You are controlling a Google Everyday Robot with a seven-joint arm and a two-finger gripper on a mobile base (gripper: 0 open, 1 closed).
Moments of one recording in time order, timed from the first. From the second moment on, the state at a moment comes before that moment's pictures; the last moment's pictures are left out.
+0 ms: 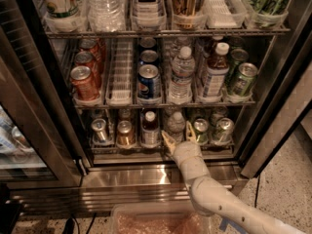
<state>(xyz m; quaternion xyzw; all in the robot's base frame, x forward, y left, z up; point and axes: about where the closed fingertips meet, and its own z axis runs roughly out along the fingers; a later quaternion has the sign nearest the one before) 0.627 -0.099 0.630 -0.16 0.70 -0.02 0.69</state>
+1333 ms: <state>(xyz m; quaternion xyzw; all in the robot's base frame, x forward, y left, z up) 0.636 -0.095 0.625 -0.16 0.70 -0.01 0.69</state>
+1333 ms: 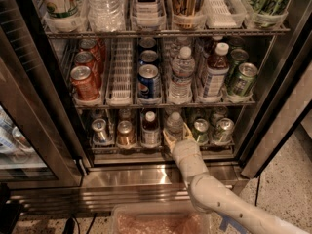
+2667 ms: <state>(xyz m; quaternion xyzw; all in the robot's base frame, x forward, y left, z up) 0.626 -0.094 0.680 -0.14 0.67 0.03 0.72</state>
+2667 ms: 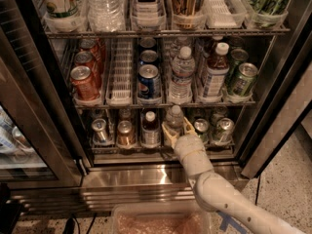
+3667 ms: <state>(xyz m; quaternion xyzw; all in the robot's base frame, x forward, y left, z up) 0.561 -0.138 0.687 -0.20 0.71 0.00 0.68</state>
